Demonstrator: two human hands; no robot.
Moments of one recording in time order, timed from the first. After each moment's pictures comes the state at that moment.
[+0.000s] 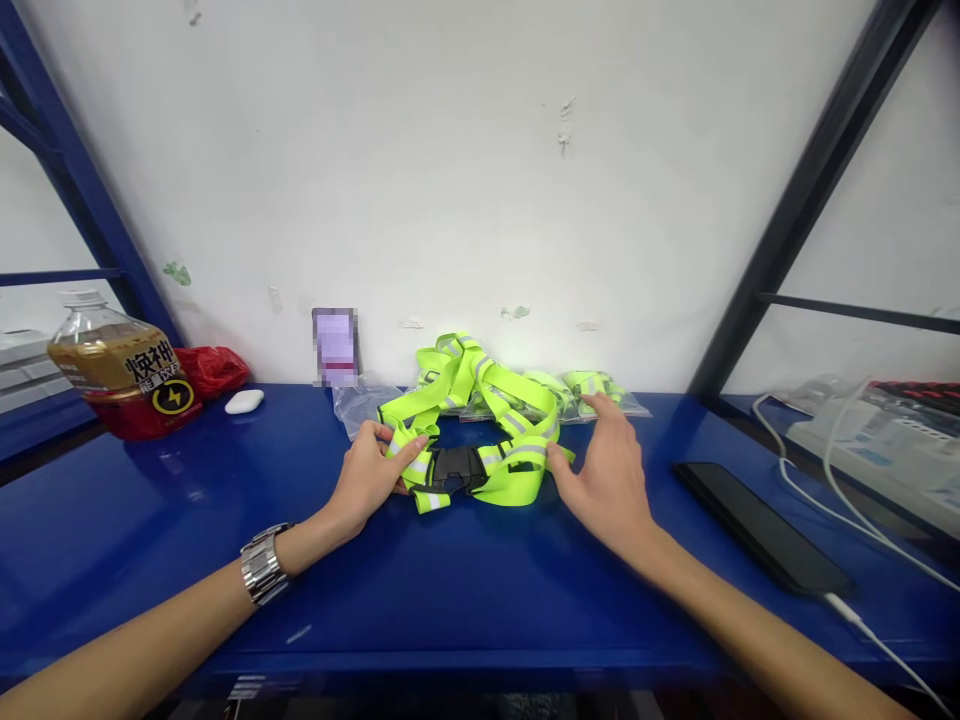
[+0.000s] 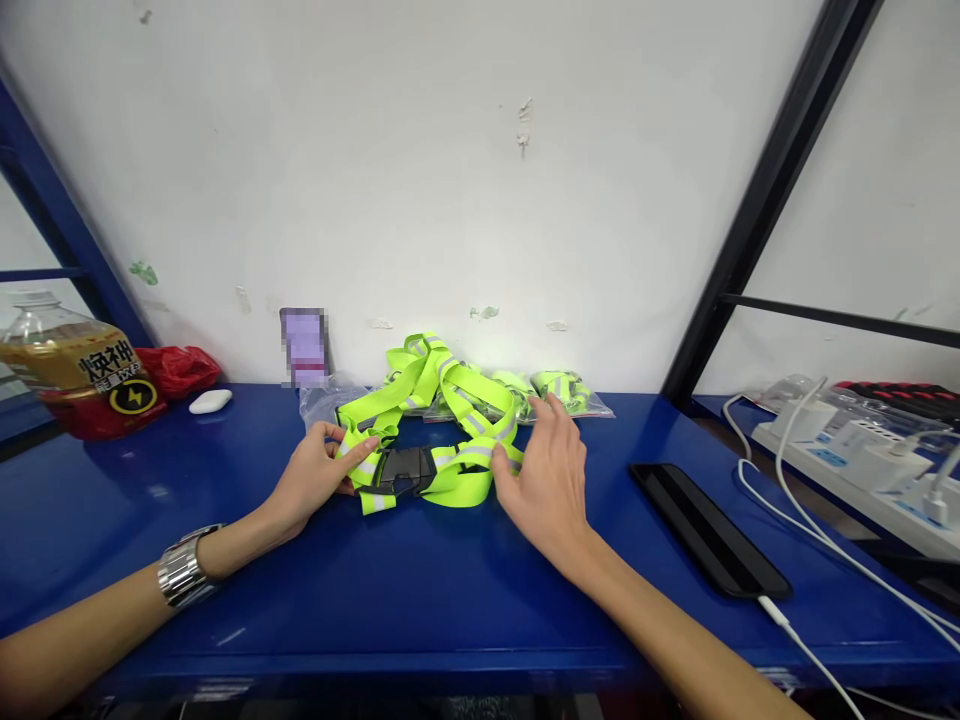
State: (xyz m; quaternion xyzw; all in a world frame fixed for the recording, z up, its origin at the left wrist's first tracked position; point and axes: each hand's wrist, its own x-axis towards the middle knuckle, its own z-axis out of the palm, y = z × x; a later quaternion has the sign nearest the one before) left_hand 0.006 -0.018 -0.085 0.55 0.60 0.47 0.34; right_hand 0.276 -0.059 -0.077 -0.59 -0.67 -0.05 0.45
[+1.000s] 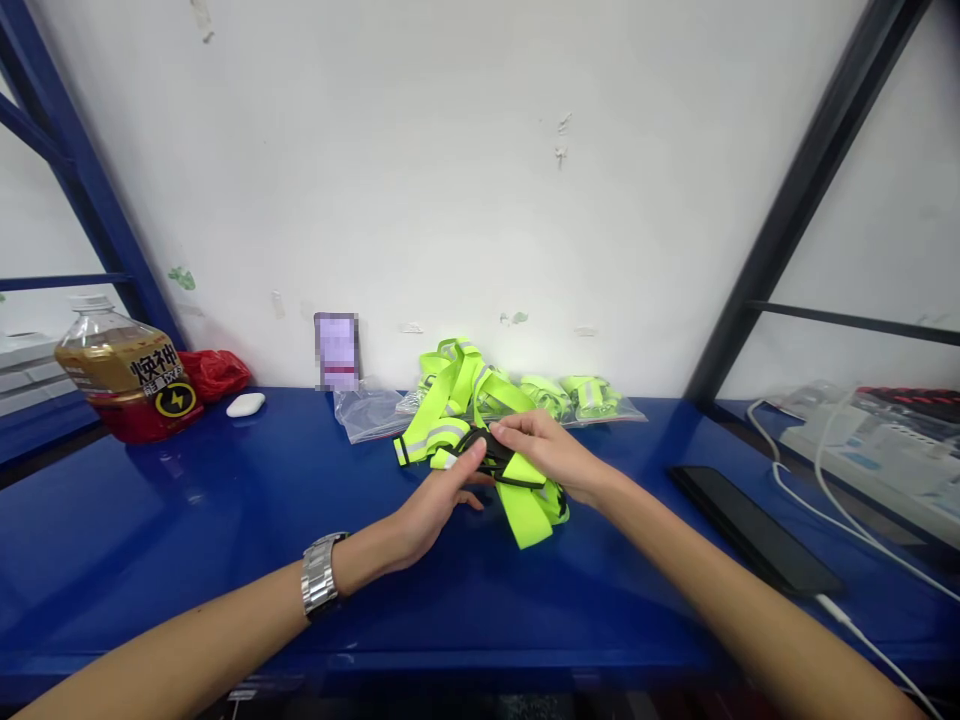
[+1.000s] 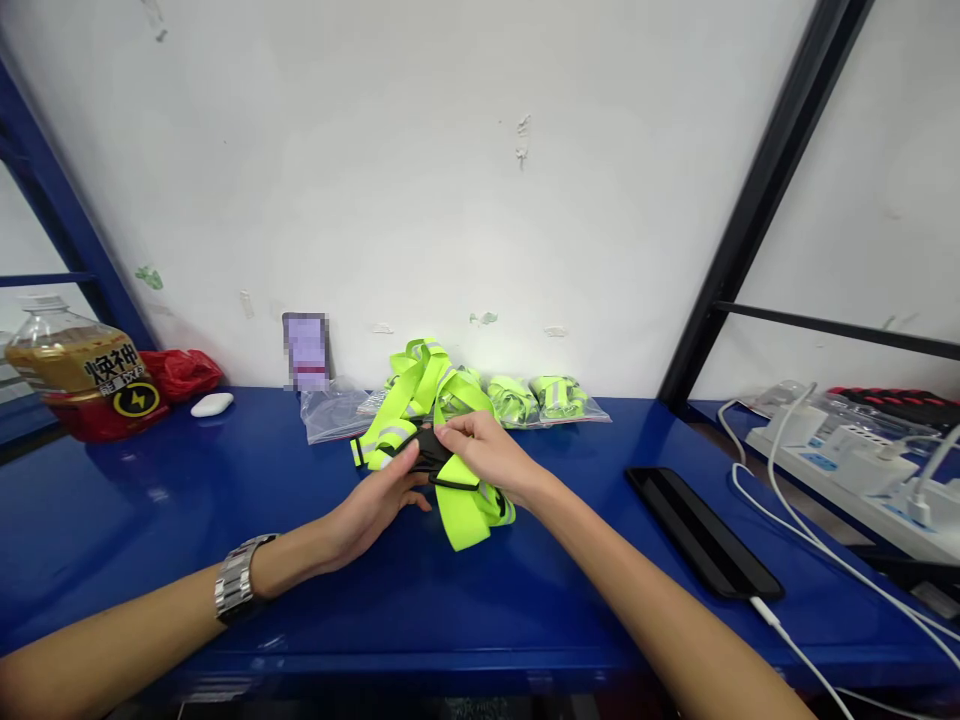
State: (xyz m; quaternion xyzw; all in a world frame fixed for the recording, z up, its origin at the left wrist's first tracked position) left_hand 0.070 -0.049 -0.078 0.58 0.35 0.40 0.62; right_hand 0.239 -0.025 -0.041 -0.41 -0.70 0.45 0.38
